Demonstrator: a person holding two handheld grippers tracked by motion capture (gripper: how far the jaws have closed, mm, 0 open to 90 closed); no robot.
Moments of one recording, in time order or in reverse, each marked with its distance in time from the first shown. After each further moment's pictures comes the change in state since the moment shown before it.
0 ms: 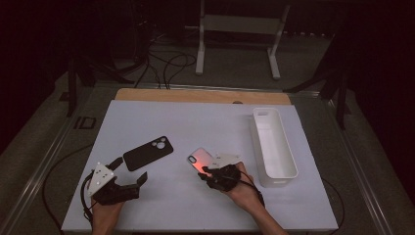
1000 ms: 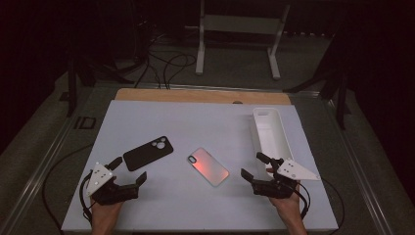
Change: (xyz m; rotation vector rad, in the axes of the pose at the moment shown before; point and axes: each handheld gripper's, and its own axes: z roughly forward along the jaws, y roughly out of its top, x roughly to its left) left arm 0.001 0.001 -0.001 -0.013 -0.009 -0.010; right arm -0.032 -0.059 -0.120 -0.461 -0.171 0.159
